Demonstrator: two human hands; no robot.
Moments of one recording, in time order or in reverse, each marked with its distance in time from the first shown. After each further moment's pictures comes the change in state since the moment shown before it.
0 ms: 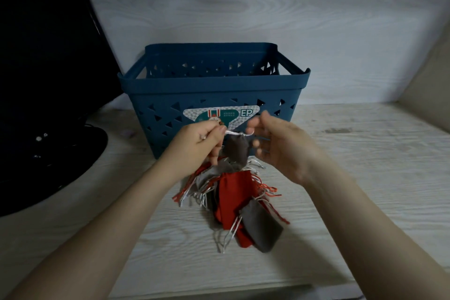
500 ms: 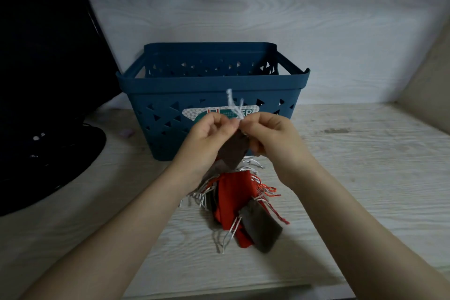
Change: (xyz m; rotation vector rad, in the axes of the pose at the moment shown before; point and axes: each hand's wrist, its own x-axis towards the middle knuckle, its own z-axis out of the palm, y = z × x) left_hand 0.002 0.011 0.027 -0.470 0.156 -0.097; right_hand -0.003 0.002 0.020 -0.344 0.090 -0.270
